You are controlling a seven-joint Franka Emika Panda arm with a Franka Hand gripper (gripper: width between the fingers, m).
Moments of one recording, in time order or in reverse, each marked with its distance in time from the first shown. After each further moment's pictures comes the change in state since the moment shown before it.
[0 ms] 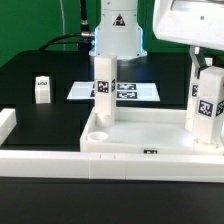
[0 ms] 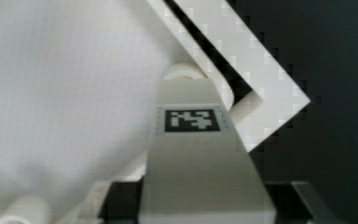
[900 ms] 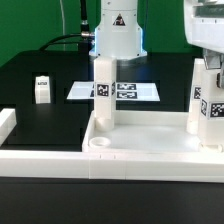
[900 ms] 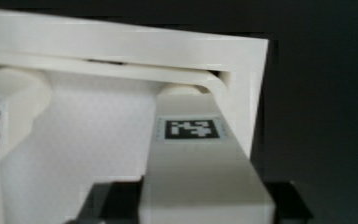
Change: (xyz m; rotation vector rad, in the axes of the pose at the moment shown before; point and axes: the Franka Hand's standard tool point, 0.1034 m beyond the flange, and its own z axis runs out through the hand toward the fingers) arm -0.005 -0.002 0.003 0.137 -0.040 0.733
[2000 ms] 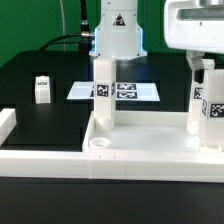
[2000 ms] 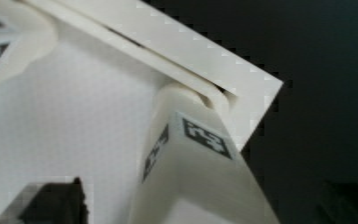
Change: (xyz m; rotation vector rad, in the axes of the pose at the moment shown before) arm 0.000 0.001 0.004 -0.025 0.009 -0.593
